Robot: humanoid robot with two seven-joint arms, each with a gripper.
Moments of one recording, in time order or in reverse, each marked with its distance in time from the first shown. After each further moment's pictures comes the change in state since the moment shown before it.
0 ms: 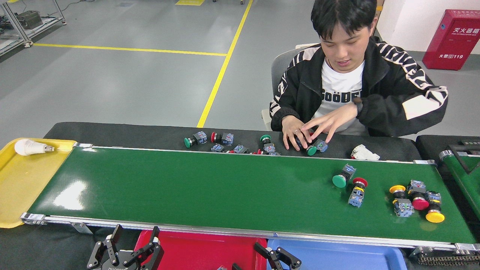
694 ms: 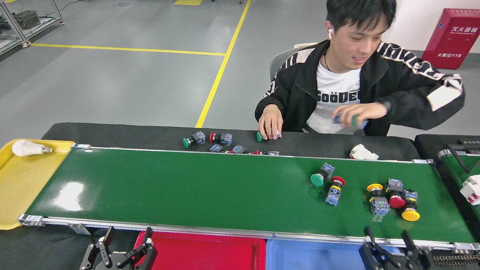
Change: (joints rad) left arm 0.006 -0.003 0.031 0.000 0.000 -0.002 0.010; right arm 0.149 -0.036 -0.573 -0.003 -0.002 0.238 -0.227
